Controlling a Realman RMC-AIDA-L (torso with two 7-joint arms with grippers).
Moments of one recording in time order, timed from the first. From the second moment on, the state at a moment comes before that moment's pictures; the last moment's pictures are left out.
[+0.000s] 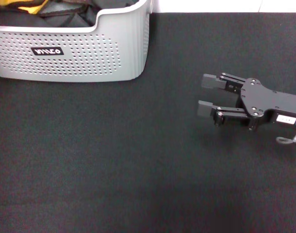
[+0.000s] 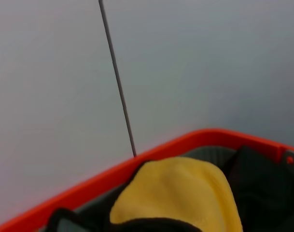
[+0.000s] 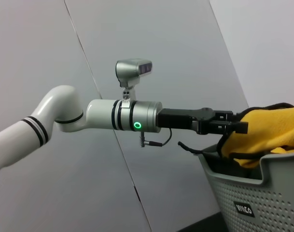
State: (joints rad) left arm -0.52 -2.01 0.74 1.30 2.13 1.23 -1.86; right arm 0.61 2.03 -0.94 -0.32 -1.53 -1.70 1.20
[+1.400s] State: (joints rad) left arm -0.38 -1.89 0.63 1.18 1.13 1.81 -1.62; right arm 0.60 2.03 -0.94 -0.31 -1.52 -1.67 1.16
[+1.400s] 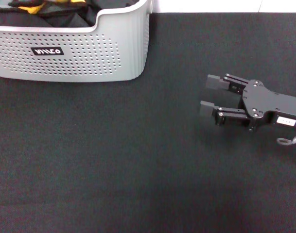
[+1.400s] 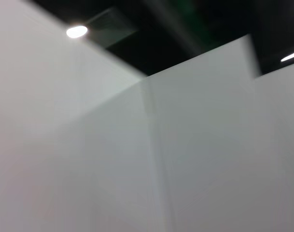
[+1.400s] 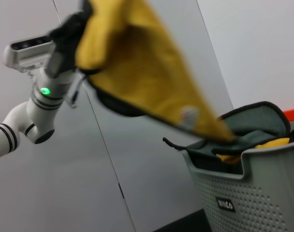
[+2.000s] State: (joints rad) left arm -0.37 -1.70 1.02 1.19 1.20 2.04 -1.64; right arm 0.61 2.02 -0.93 -0.32 -1.47 -1.79 1.02
